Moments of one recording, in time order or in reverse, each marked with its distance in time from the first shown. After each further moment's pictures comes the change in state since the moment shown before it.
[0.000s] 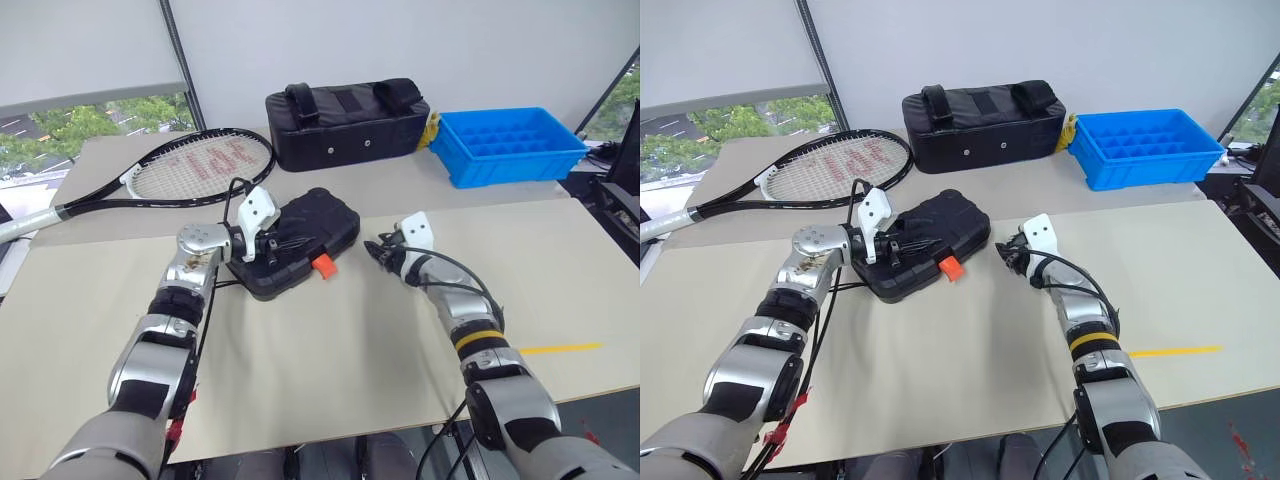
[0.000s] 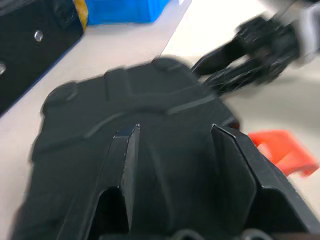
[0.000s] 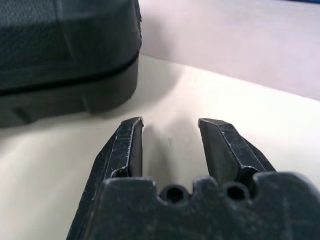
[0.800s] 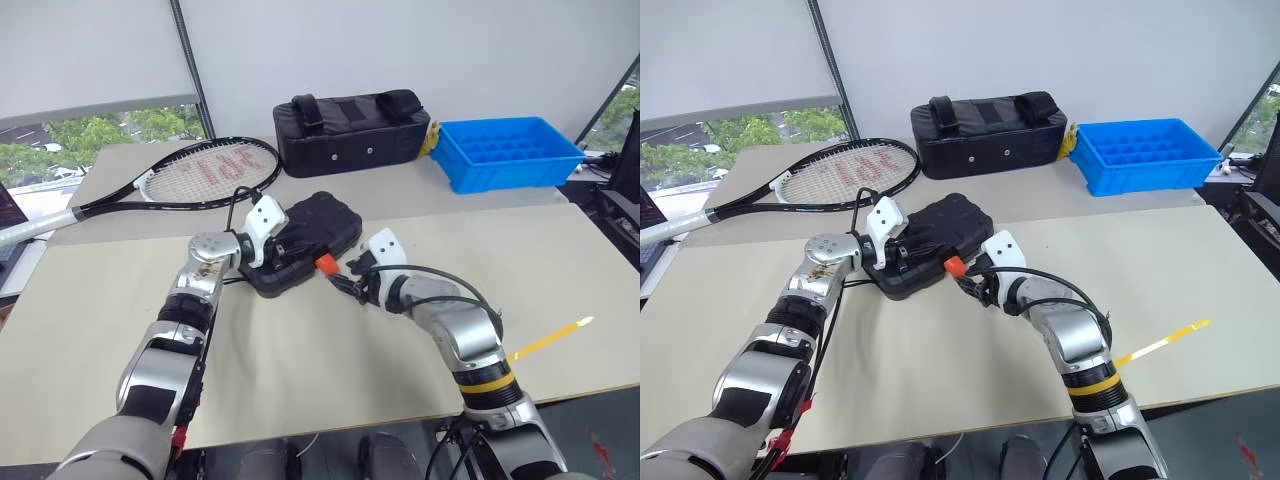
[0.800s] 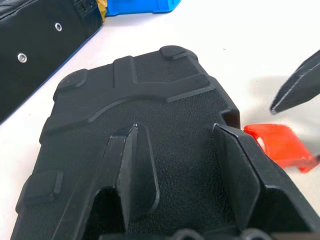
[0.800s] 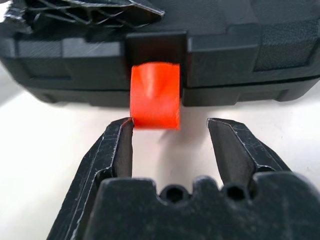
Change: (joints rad) left arm 0.046 -0.048 -0.003 -0.036 0.044 0.010 0.072; right arm 0.174 0.018 0.167 -0.709 0.078 0.690 -0.030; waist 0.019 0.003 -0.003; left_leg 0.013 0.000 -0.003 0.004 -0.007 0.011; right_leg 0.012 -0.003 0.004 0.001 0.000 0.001
